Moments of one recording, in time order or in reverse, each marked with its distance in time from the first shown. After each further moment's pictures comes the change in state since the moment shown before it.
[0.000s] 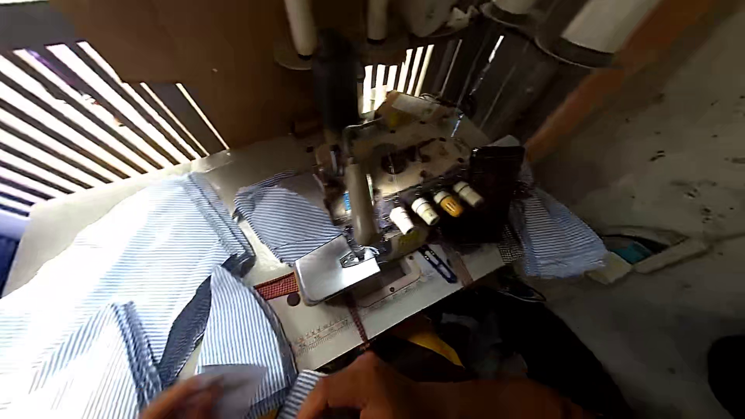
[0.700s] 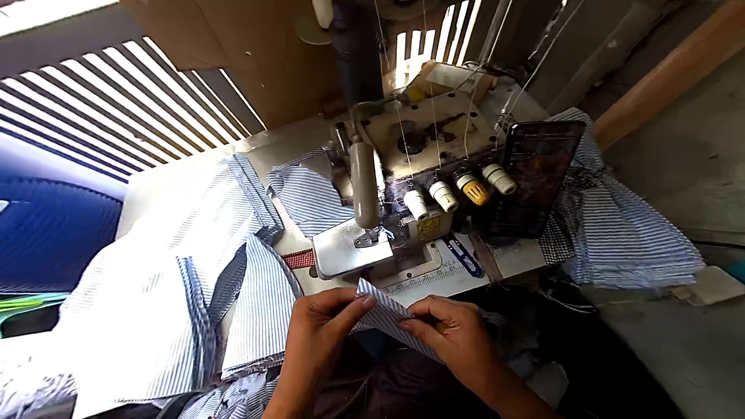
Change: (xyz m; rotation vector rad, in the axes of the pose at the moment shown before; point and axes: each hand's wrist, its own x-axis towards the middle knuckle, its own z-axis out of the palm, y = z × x) left_hand 0.041 0.046 0.131 -0.428 -0.191 -0.279; right_hand -0.073 0.026 -0.072 -0.461 0.467 0.230
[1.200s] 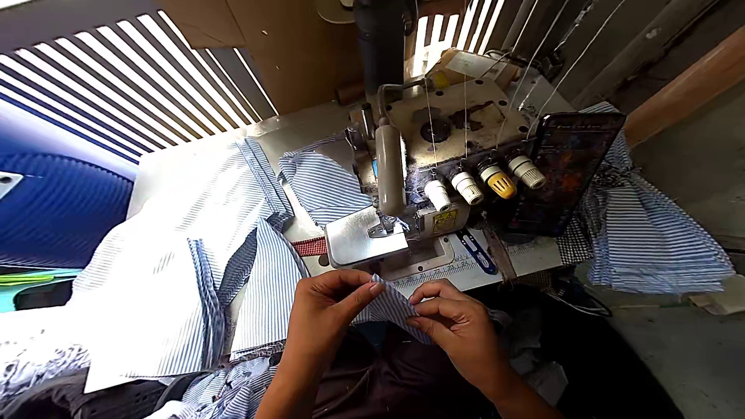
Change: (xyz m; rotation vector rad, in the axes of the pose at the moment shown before) left_hand 0.006 0.006 -0.007 -0.111 0.027 -0.025; right_hand -0.002 0.000 0.009 0.149 -0.004 0.015
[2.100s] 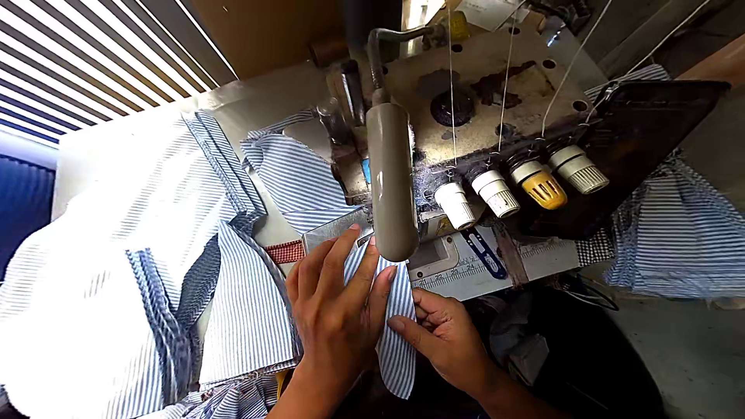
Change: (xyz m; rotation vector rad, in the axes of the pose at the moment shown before) left_hand 0.027 -0.037 0.029 1.073 0.232 0.475; right_hand 0.021 0.010 0.020 0.427 -0.099 0.192
